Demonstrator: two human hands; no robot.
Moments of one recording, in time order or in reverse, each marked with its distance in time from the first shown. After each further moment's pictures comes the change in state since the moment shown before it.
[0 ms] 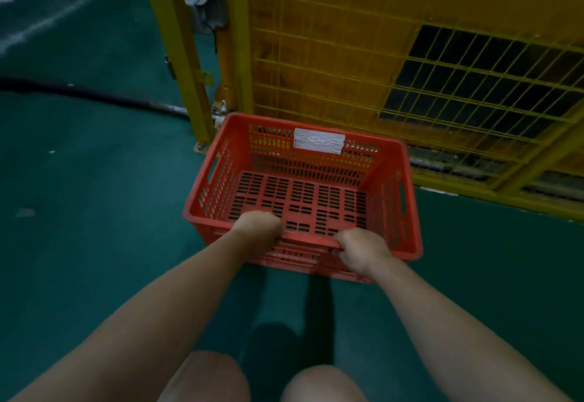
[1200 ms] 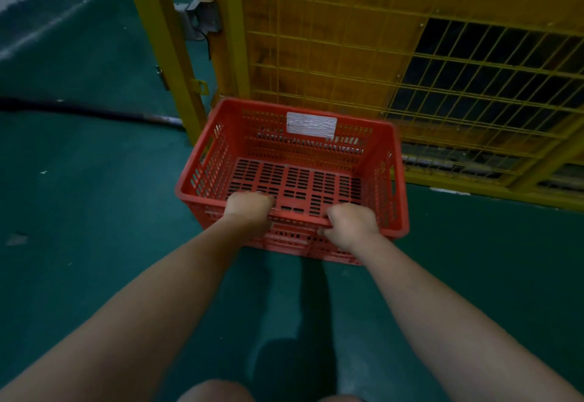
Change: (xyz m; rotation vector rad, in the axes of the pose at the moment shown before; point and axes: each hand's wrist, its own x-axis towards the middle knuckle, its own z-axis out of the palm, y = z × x) left_hand 0.038 -0.062 -0.021 -0.035 0.075 -0.236; right_hand 0.064 -0.030 -0.034 -0.039 0.134 0.098
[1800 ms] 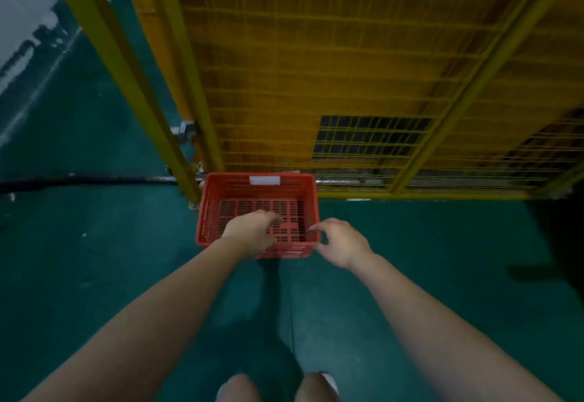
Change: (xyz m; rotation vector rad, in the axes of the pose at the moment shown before) left_hand -0.221 0.062 -0.368 -0.302 -0.121 0.182; right_hand -0.274 0.025 -0.343 0.453 -0.084 0.155
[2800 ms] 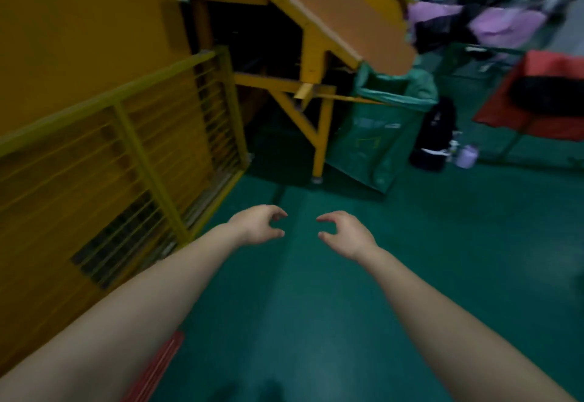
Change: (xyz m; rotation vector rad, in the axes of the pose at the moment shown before) left_hand -0.312 0.357 -0.086 0.404 -0.274 1.109; right_hand -0.555 -0.042 -0.033 0.461 0.815 1.005
